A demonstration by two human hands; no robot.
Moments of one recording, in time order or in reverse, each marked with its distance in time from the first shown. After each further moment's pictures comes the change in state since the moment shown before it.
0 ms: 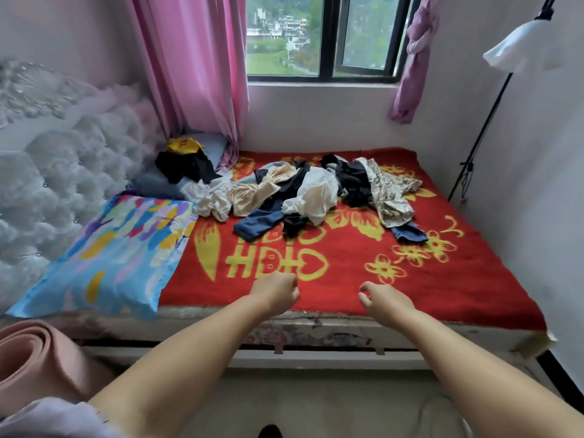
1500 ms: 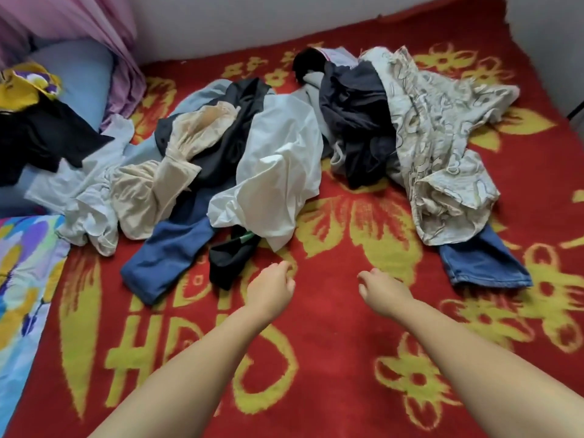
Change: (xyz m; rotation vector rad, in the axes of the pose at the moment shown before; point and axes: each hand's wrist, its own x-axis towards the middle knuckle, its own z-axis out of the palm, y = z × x) left_hand 0.652 -0.025 0.144 -0.077 -0.128 -0.291; right_hand 0.656 0.217 0.078 0.044 -0.325 -0.019
